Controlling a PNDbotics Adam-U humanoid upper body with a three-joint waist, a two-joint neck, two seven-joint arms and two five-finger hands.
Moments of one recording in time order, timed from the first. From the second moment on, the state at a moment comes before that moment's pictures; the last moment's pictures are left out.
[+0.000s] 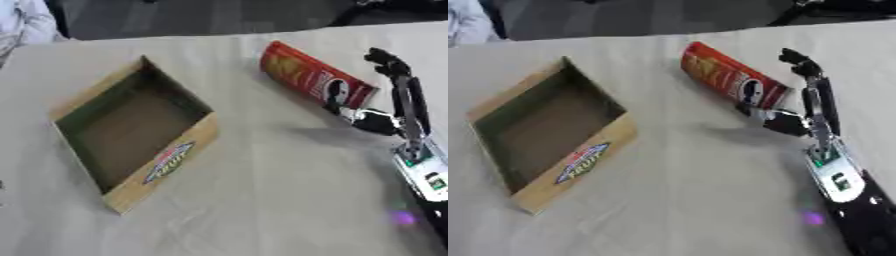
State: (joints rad) left arm -0.26 0.31 0.18 -1.83 -0.24 0.08 0.66; right arm -0.68 -0.37 0.12 -1.13 0.37 -0.40 -0.34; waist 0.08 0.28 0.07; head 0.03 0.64
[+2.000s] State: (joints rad) left arm -0.27 0.31 0.18 -1.83 -0.23 0.07 0.65; right arm -0.73 -0.37 0.10 -1.03 0.46 -0.24 -0.20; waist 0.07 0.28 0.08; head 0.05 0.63
